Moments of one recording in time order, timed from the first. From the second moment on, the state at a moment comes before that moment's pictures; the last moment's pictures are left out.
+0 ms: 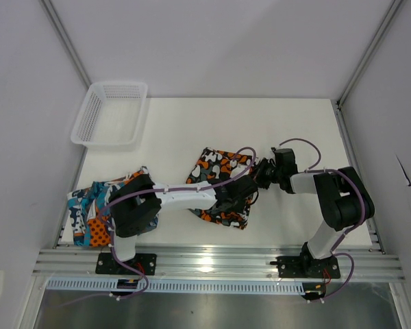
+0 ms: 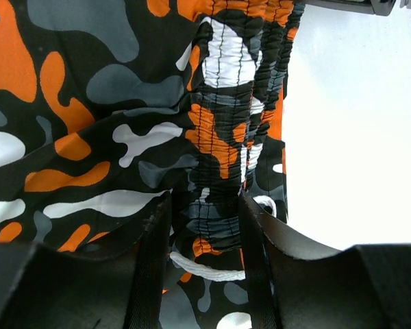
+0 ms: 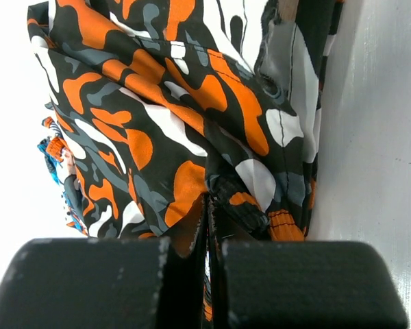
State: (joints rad) left arm -1.14 1.88 1.26 -0.44 -0.31 -0.77; right arm 0.26 1.71 0.67 0.28 -0.52 0.88
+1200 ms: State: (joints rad) left arm -0.67 1.39 0.95 -0.49 -0.09 -0.65; right arm 0.71 1.14 0.78 -0.27 0.02 0.98
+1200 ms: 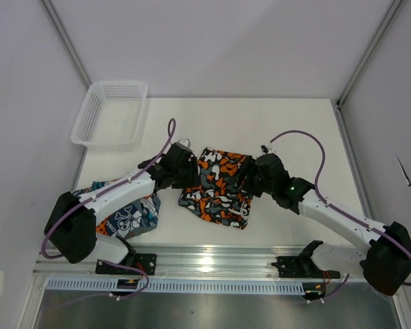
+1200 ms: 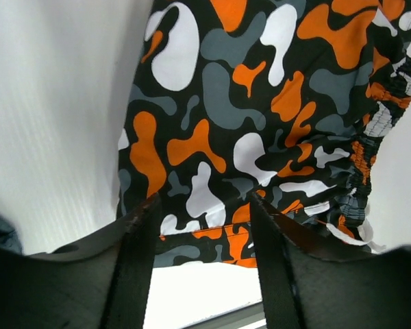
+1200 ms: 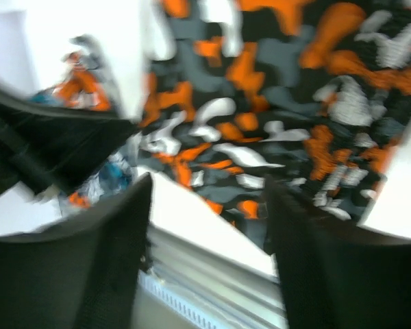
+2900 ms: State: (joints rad) left arm -0.76 1.27 1.04 -0.53 -0.05 -0.75; right arm 0.43 1.27 1.05 -0.54 0.00 0.70
